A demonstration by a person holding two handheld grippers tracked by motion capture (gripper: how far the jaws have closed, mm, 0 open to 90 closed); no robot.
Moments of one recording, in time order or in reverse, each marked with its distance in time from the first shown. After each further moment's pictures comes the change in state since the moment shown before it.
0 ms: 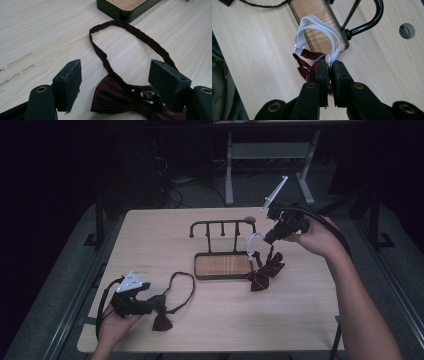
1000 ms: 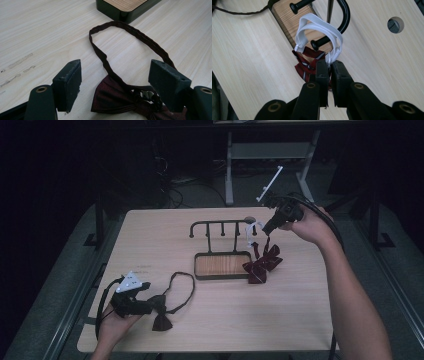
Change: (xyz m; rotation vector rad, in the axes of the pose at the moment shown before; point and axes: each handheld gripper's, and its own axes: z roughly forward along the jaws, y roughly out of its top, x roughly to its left) left arm -0.001 0.001 -0.001 0.000 0.000 0.008; right arm -0.033 0.017 0.009 0.043 -0.012 0.090
